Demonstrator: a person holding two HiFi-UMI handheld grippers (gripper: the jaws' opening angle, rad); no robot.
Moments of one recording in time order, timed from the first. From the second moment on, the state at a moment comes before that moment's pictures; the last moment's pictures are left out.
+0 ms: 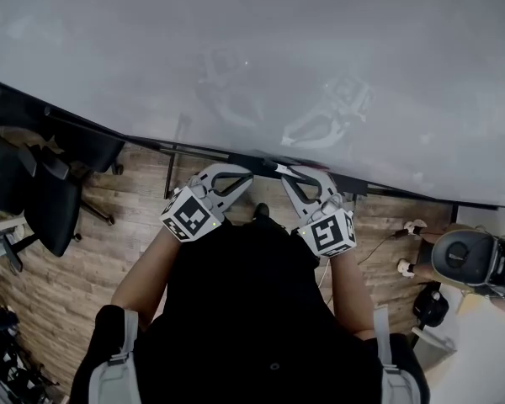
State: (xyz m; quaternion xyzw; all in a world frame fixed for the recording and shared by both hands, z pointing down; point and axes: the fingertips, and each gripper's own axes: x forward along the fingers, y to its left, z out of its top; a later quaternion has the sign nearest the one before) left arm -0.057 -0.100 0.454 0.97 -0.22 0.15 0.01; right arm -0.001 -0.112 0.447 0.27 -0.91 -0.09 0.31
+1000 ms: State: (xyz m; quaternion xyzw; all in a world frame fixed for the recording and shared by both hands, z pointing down) left arm -0.009 -0.097 0.384 0.97 -0.22 0.03 0.05; right arm 0.099 -0.074 0.322 0.19 -0.98 0.06 -0.04
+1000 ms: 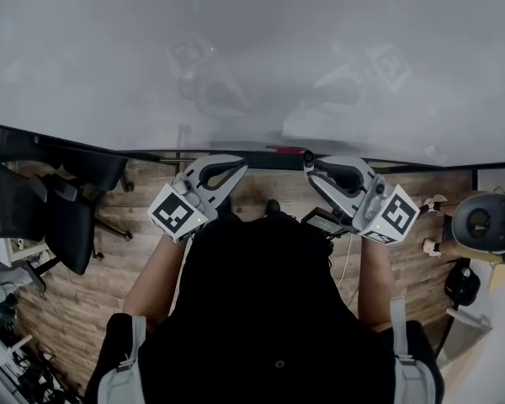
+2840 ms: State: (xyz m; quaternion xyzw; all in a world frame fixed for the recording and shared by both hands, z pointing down) left arm 0.092 -0.058 0.401 0.97 -0.18 -0.03 0.15; right arm 0.197 -0.036 0.396 0.18 -0.97 0.15 -0.08
